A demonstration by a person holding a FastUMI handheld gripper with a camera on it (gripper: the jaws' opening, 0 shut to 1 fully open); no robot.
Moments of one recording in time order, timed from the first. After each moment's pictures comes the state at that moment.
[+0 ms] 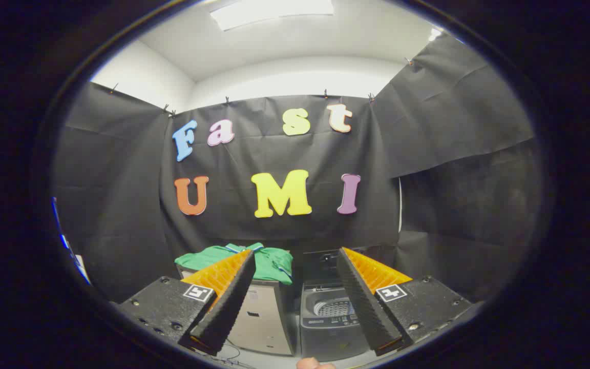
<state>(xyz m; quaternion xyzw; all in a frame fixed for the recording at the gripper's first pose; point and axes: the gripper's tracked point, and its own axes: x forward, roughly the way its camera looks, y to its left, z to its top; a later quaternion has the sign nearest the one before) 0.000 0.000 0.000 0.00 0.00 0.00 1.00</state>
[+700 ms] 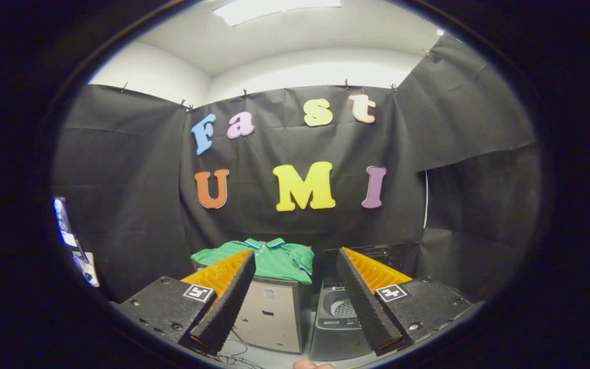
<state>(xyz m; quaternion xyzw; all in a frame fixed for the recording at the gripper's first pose) 0.037 0.026 -0.004 0.00 0.03 0.06 1.00</state>
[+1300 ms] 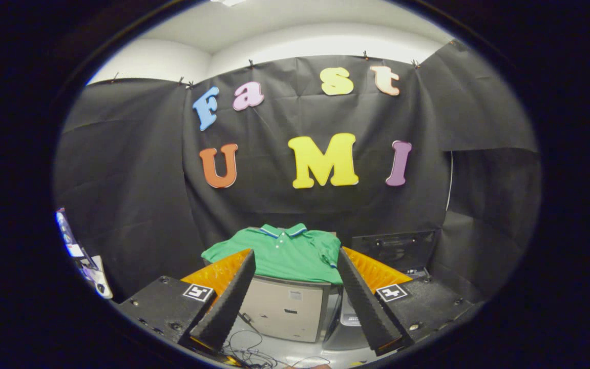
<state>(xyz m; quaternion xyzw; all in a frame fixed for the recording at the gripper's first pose) 0.124 0.103 -0.010 0.00 0.15 0.08 0.99</state>
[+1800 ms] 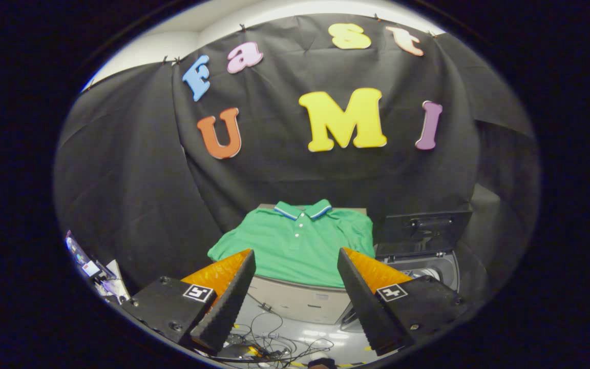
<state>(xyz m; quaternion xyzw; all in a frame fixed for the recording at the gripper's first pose) 0.234 0.170 -0.043 0.01 0.31 0.12 0.95</state>
